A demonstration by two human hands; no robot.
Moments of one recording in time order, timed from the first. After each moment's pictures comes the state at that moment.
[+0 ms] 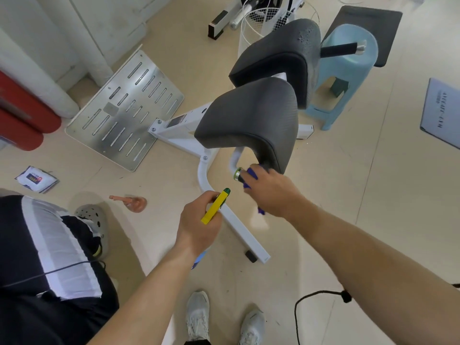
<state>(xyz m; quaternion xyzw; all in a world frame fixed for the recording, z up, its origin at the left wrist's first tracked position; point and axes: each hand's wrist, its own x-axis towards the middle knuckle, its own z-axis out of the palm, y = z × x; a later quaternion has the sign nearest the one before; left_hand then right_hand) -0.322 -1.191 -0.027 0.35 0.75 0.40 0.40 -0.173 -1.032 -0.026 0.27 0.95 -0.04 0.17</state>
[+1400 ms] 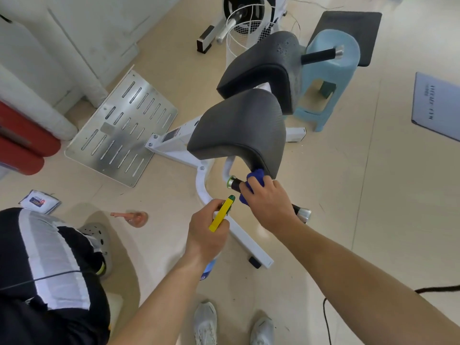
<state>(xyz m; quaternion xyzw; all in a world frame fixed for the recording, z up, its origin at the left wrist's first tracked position) -0.300 -1.181 -0.015 0.37 0.73 0.40 0.40 -0.161 -1.056 -0.029 0.34 0.94 0.05 0.10</state>
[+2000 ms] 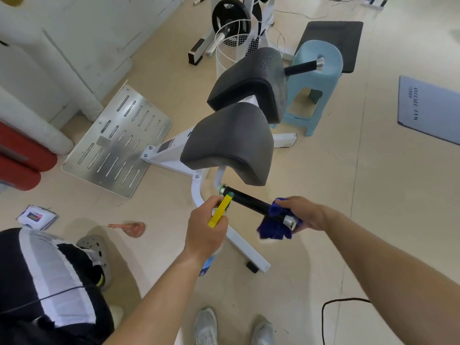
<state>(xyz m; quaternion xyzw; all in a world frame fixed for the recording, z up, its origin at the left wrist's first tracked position) -0.296 -1.161 0.014 0.42 0.72 0.40 0.37 -0.072 -1.011 0.003 0.62 0.44 -0.64 0.10</state>
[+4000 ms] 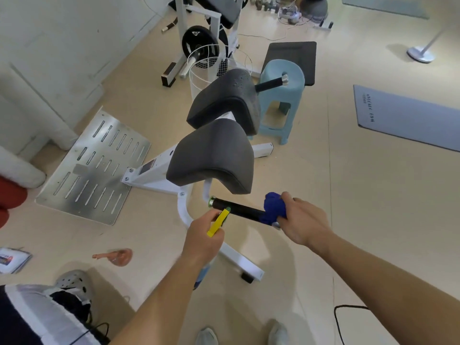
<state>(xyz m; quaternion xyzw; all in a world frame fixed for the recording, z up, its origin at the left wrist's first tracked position) -0.304 -1.155 0.005 0.49 0.69 0.32 0.42 -0.064 -1.069 0.046 0.61 0.77 -0.14 0.10</state>
